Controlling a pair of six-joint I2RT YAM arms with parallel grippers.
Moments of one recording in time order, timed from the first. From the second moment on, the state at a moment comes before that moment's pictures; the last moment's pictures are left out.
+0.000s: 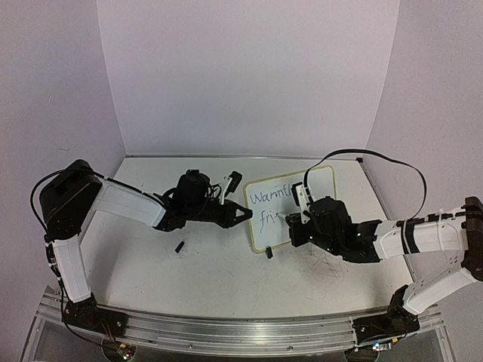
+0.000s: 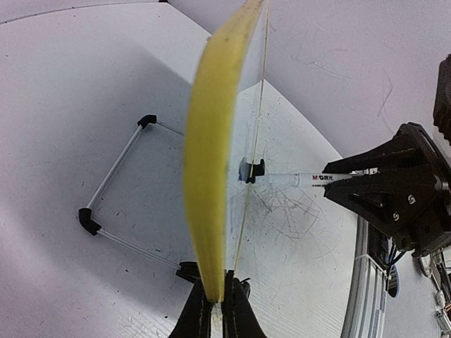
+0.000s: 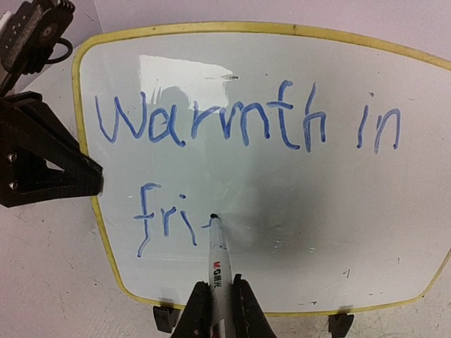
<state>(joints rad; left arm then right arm) -0.83 1.88 1.03 0.45 0.44 -0.39 0.93 1.38 0.65 0.20 0.41 0.27</state>
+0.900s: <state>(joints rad) -0.83 1.88 1.03 0.45 0.44 -0.39 0.92 1.38 0.65 0.20 0.34 0.26</state>
